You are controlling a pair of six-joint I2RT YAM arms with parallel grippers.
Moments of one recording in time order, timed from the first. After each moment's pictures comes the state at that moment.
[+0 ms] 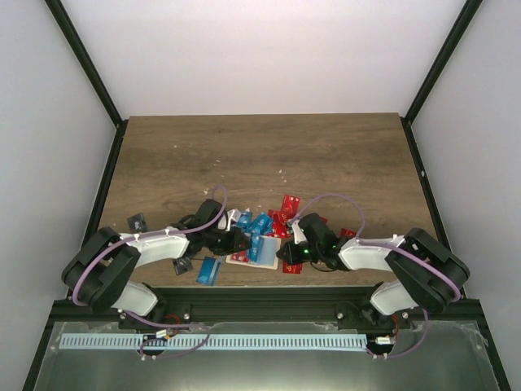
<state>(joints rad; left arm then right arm) -0.65 1.45 0.52 0.03 0.56 -0.79 0.75 1.42 0.39 0.17 -0.40 0.56</state>
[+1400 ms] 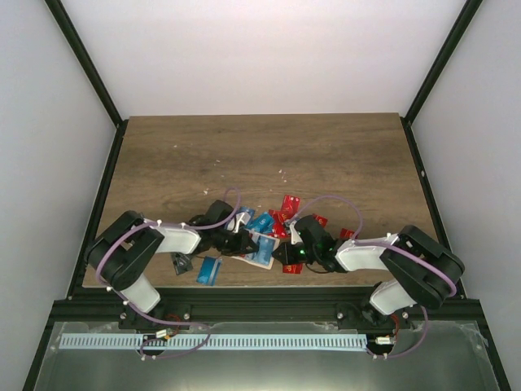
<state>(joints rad) -0.68 1.63 0.55 0.17 0.63 -0.76 0.80 1.46 0.38 0.26 -0.35 0.68</state>
